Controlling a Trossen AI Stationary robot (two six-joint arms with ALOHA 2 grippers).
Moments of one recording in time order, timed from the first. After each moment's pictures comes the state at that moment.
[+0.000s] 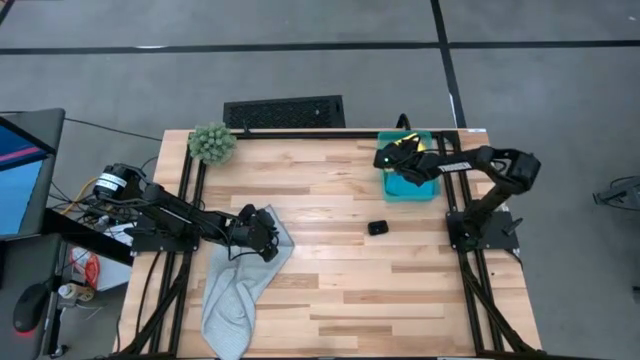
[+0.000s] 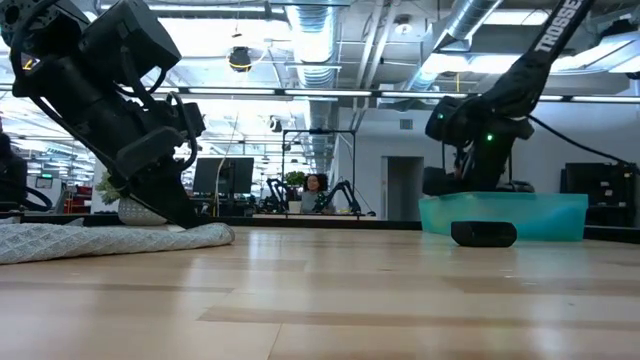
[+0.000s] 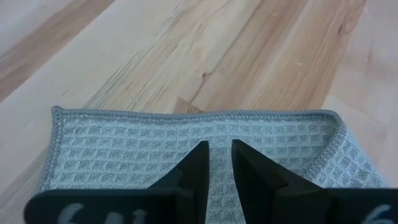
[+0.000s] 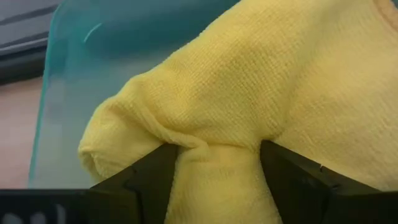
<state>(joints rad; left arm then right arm) -0.24 1.45 0.44 0.06 -0.45 -0.68 -0.59 1.60 0.62 -0.11 0.55 1.00</state>
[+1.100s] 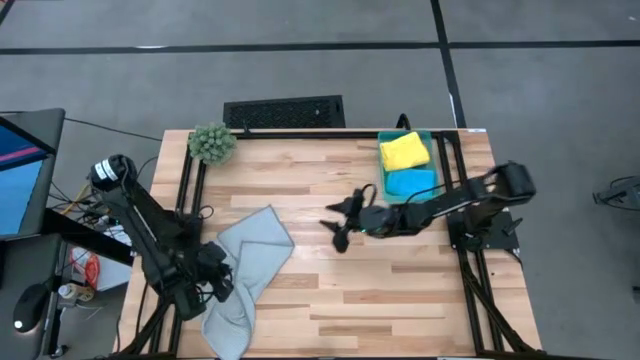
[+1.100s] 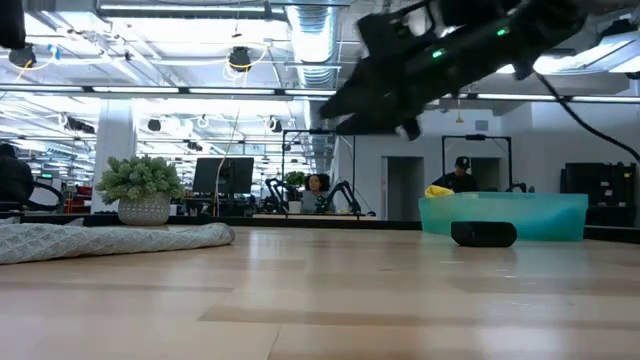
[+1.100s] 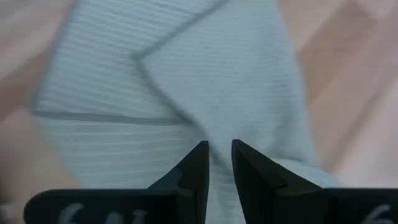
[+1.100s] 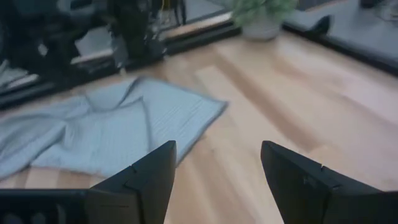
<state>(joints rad) -1.02 1.32 0.75 -0.94 -0.56 -1.85 0.16 1.65 0.77 0.47 0.41 0.31</state>
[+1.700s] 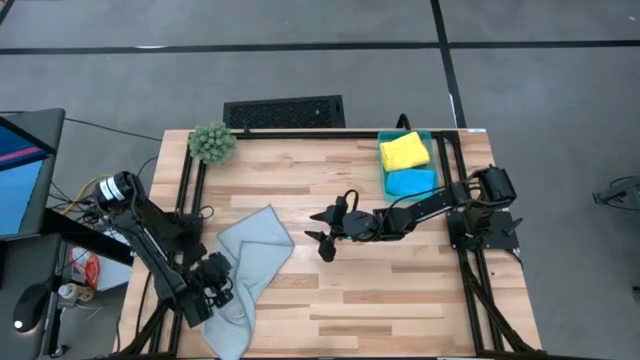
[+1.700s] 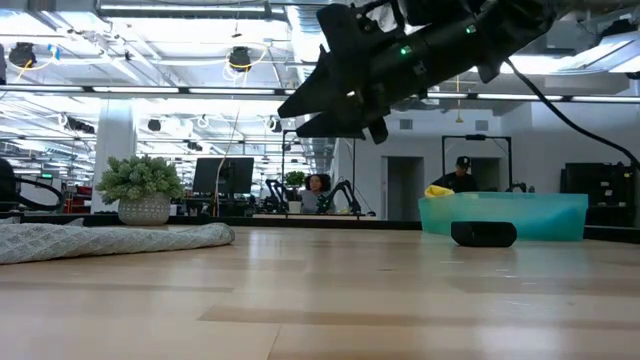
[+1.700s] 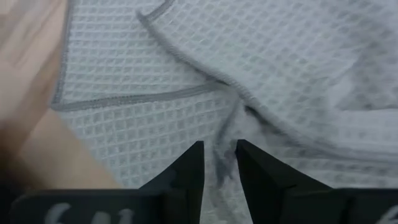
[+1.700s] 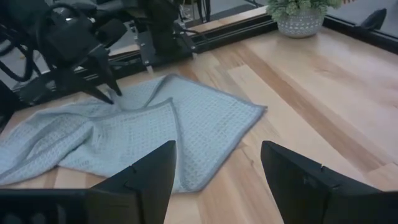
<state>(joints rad) -1.05 1.52 0.75 -0.94 -0.45 -1.69 0.18 1.80 0.93 0.47 0.33 0.31</state>
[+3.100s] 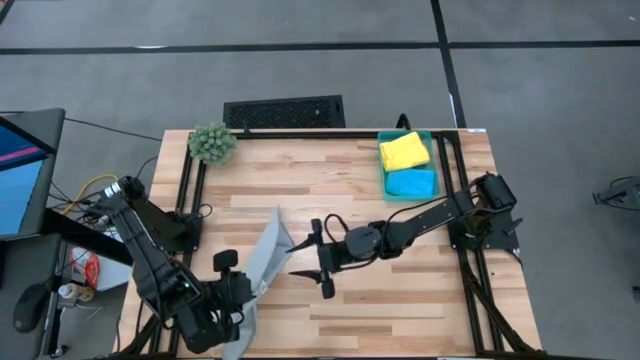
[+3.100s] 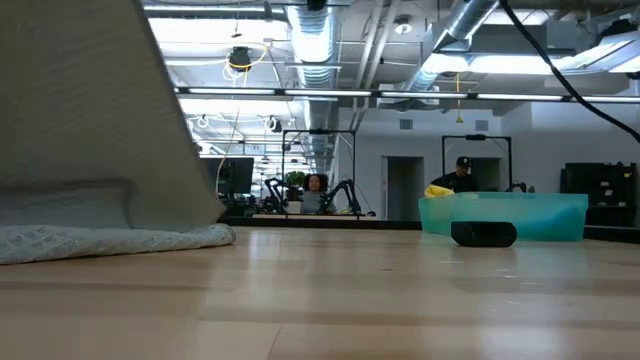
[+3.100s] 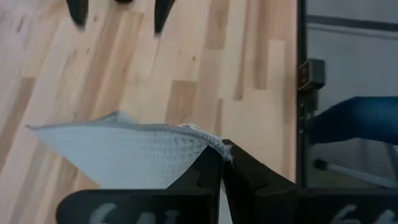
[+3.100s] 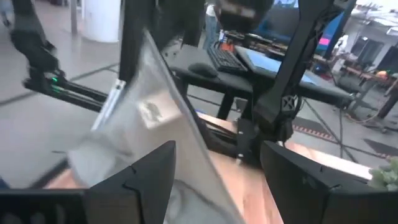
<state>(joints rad) -0.88 1.59 1.65 -1.23 -0.53 -0.92 0.32 1.83 1.16 0.57 0.13 -0.27</state>
